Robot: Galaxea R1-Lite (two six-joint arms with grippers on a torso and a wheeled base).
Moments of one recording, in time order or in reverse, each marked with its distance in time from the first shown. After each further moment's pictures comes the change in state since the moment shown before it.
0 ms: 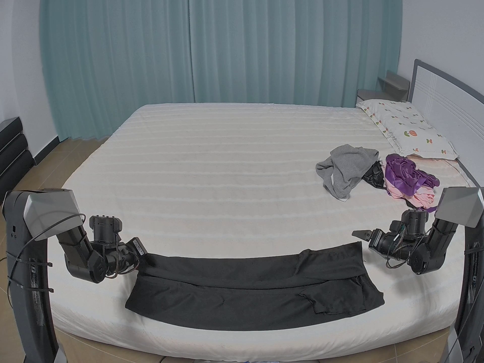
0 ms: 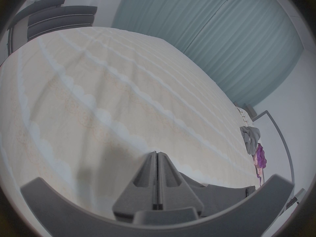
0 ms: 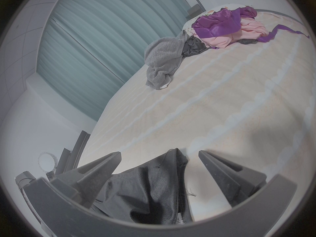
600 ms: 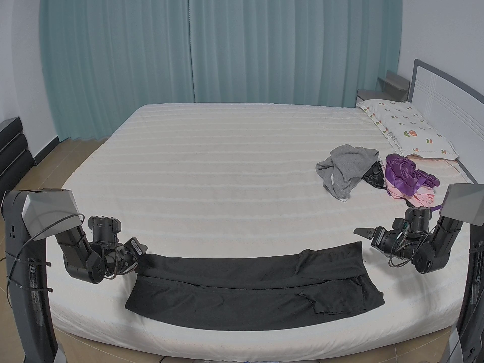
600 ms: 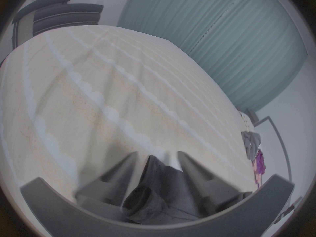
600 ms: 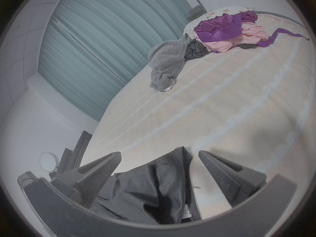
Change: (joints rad) left arm 0.002 -0.010 0.018 0.000 0.020 -0.050; right arm 0.005 -0.060 0.046 0.005 0.003 0.002
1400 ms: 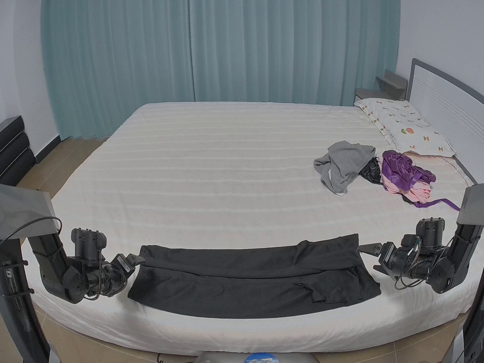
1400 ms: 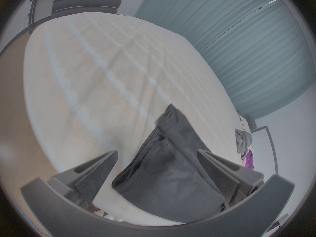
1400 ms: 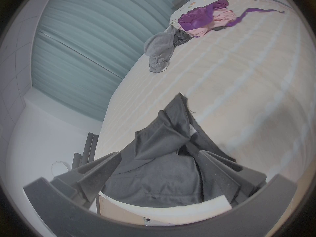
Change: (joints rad) left arm -0.021 -0.225 0.343 -0.026 -0.028 -0.160; right arm 0.070 -0.235 0.357 -0.044 -0.014 0.164
